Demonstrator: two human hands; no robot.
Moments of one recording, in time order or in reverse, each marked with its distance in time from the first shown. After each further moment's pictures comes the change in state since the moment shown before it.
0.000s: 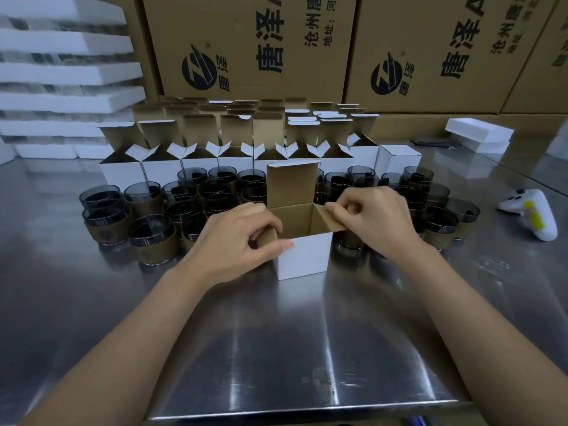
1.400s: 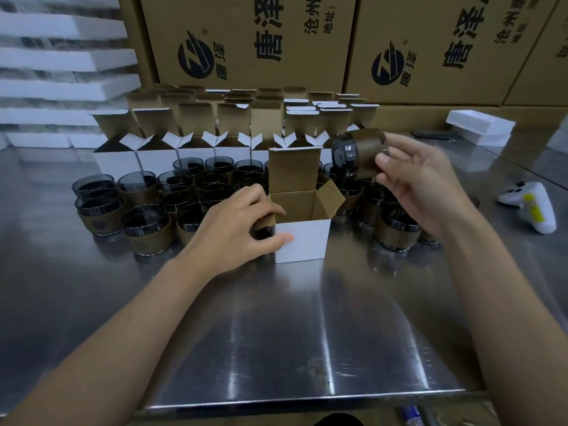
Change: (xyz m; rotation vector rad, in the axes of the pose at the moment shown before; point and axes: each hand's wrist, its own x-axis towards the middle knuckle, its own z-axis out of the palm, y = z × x) left_hand 0.003 0.004 0.005 0.017 -0.003 -0.004; right_hand 0.009 0.017 -0.049 1.257 -0.083 0.255
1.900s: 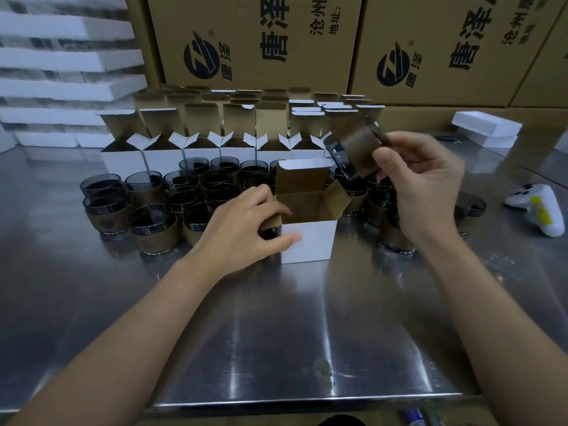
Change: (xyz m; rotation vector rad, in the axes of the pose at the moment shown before) left_hand 0.001 0.003 0.001 0.018 0.015 -0.014; right_hand -0.011 0.006 0.037 -0.172 0.216 -0.490
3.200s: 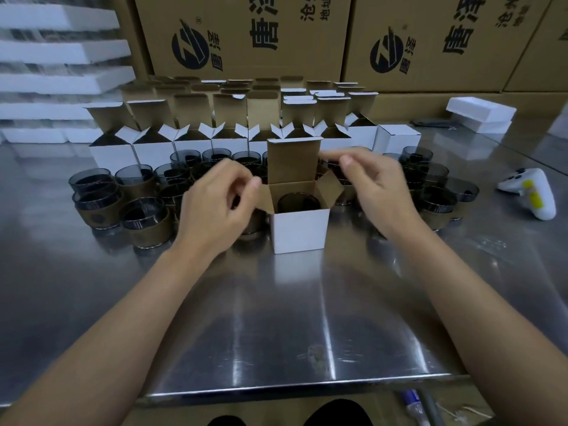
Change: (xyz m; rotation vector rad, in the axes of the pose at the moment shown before) left_hand 0.000 -0.005 -0.006 -0.101 0.348 -0.126; right_hand -0.010 0.017 0.007 -0.440 -0.273 0.138
